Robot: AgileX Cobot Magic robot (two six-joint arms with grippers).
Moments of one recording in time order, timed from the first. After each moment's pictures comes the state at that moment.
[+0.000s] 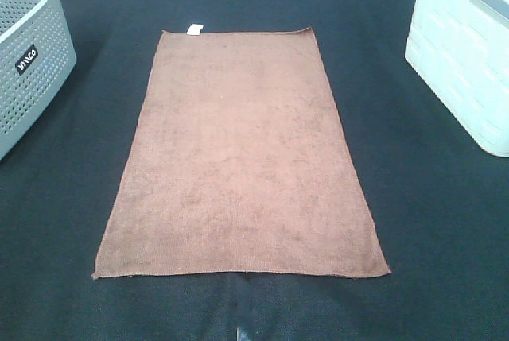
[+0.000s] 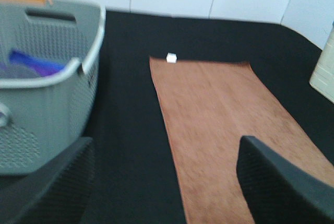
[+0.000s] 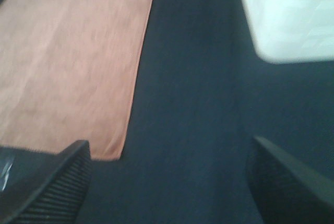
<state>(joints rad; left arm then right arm) -0.01 0.22 -0.35 -0.37 0.45 0.14 0.02 0.44 -0.54 0.15 0.84 -0.12</state>
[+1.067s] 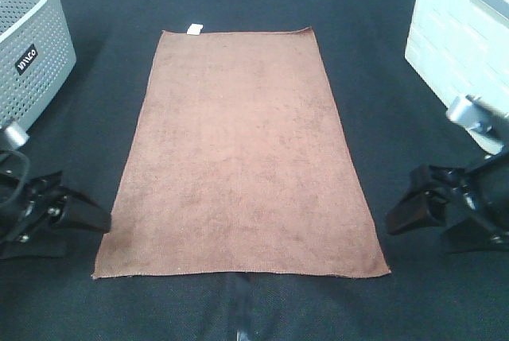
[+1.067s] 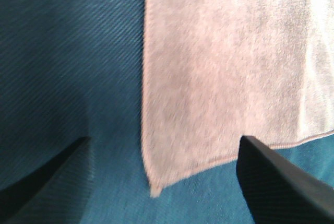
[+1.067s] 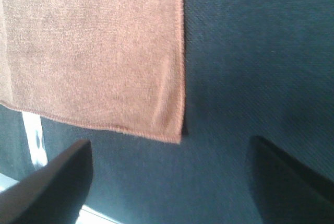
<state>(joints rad) -0.01 1.76 -0.57 -1.30 0.57 0.97 0.02 1.54 -0.54 0.82 0.58 -0.63</state>
